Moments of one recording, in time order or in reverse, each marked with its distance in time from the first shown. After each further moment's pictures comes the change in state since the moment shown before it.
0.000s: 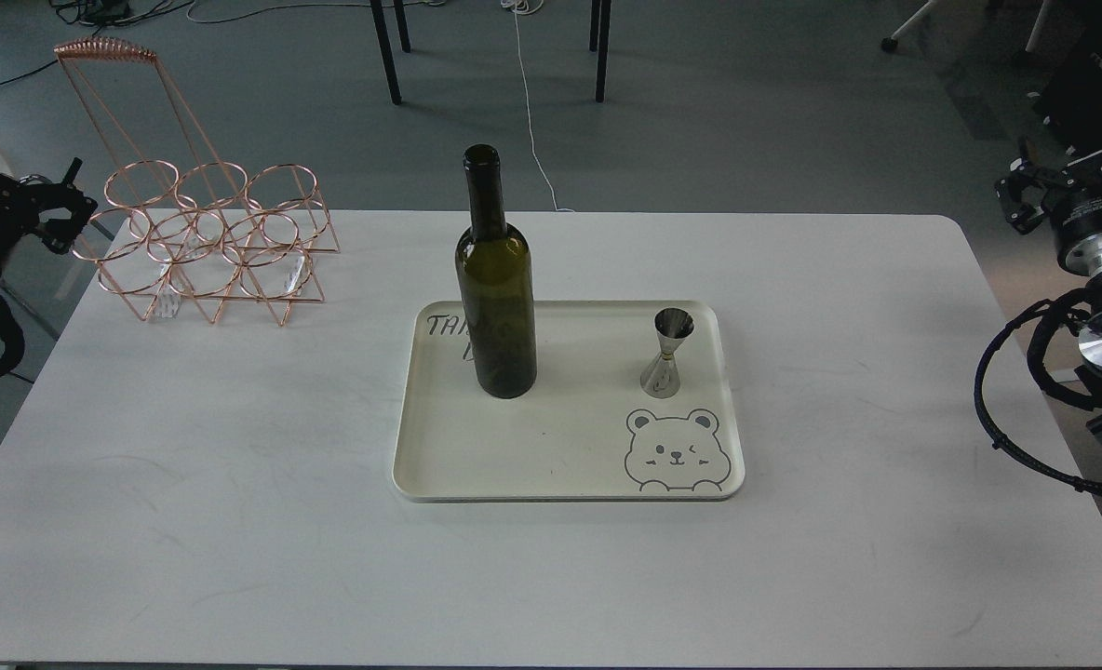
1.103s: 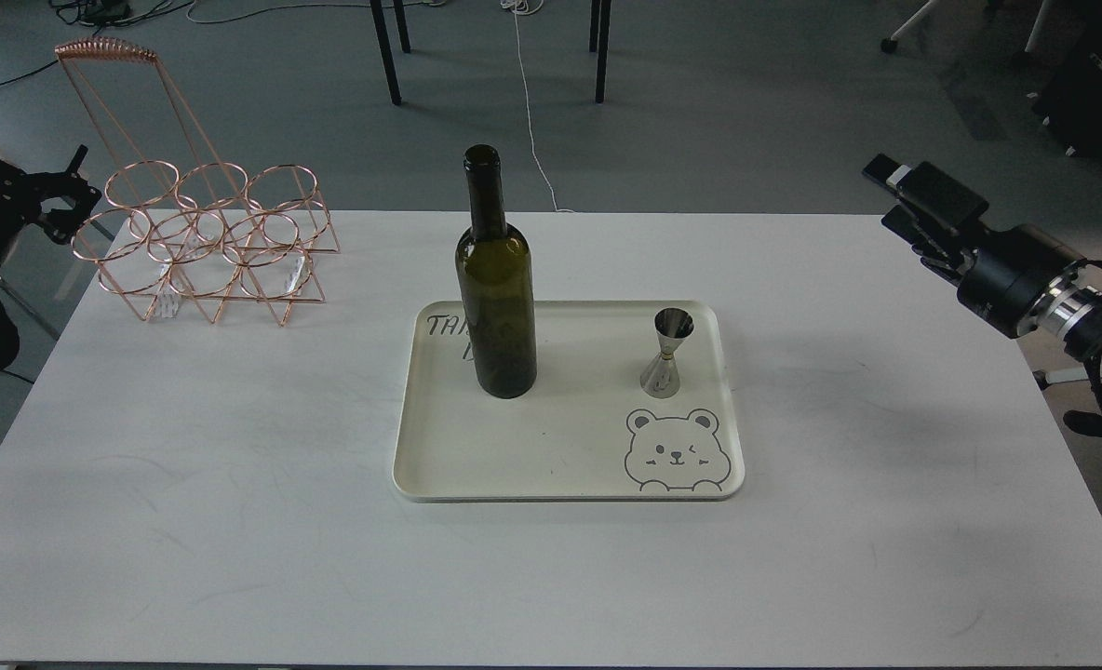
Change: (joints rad) left arm -0.007 0.022 0.010 -0.029 0.019 -0.049 0.009; right arm -0.086 -0.478 -0.308 0.970 -1.302 -0.514 0.019
